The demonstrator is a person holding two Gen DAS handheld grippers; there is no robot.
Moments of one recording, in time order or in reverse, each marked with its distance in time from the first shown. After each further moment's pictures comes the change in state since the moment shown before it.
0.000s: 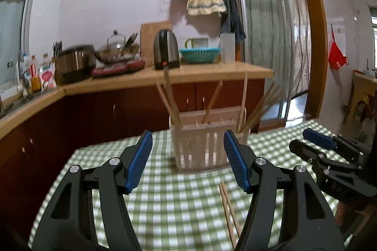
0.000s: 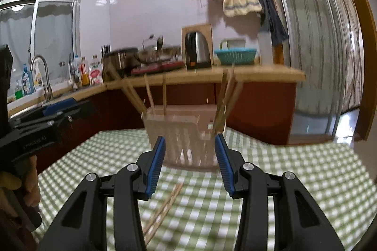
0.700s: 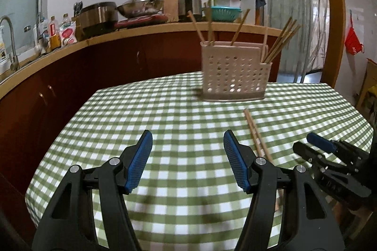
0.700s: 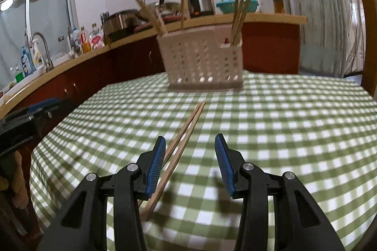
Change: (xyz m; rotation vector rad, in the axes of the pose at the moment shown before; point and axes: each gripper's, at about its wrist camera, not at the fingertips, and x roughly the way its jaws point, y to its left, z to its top) left arm -0.037 0.037 -0.096 -0.058 0.200 0.099; right arm 0.008 0.041 -0.101 0.041 0.215 0.018
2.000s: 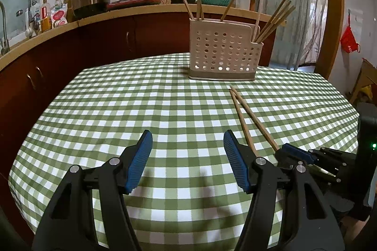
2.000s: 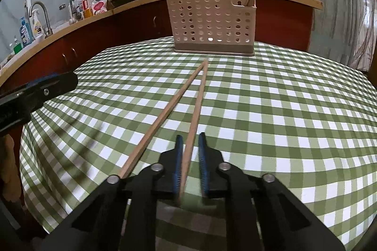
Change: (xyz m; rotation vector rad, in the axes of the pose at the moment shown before) left arm 0.015 -0.022 -0.018 -0.030 0.089 -0.071; right arm 0.014 -0.001 -0.021 -0.068 0.154 -0.018
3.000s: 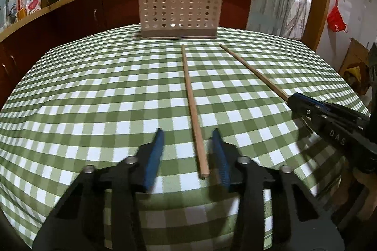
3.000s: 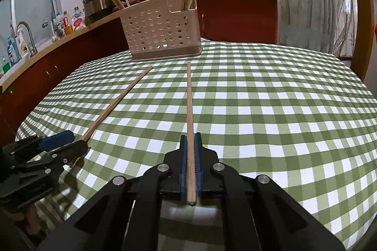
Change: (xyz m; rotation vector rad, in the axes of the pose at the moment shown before) left arm 0.034 -0.078 -0.048 0.052 0.126 -0.091; right arm -0.031 -0.079 -0.018 0.099 -0.045 -0.056
